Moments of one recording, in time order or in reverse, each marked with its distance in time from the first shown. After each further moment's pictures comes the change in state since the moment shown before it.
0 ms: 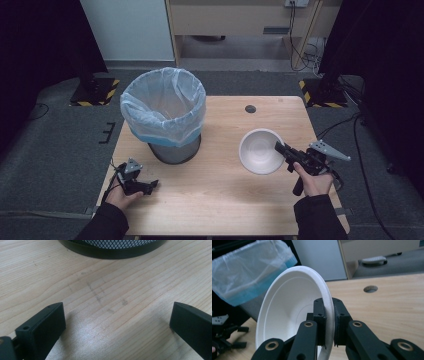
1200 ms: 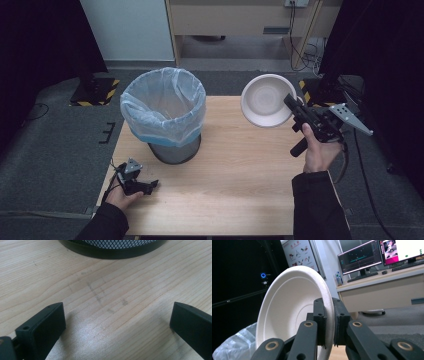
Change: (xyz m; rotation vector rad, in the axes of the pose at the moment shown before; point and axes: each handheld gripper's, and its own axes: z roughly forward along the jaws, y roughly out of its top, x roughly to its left) left arm 0.000 0.000 0.000 0.000 0.001 0.000; right arm 0.040 0.106 0.003 -0.364 0.009 -0.028
